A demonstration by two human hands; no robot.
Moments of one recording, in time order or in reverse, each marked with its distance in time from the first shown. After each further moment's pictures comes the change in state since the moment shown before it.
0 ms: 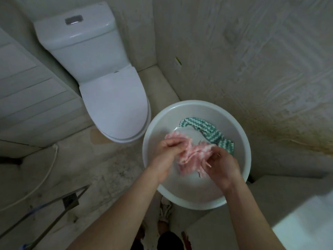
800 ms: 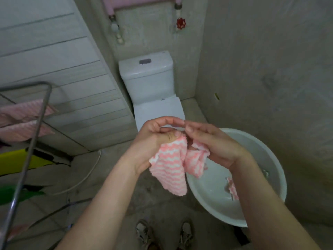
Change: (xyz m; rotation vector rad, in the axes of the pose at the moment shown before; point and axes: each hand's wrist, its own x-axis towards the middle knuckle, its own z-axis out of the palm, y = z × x) left_hand -0.165 0.171 -0.097 0.069 -0.085 0.350; right_hand -0.143 0.009 0.168 -0.895 -1.099 -0.244
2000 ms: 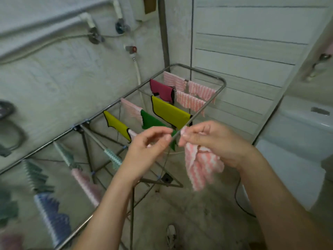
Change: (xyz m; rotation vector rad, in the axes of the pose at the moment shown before) left_hand -0.300 -0.002 -0.175 0.322 1.117 0.298; right_hand 0.112 -0.004 0.330 -0.497 -0.884 -0.070
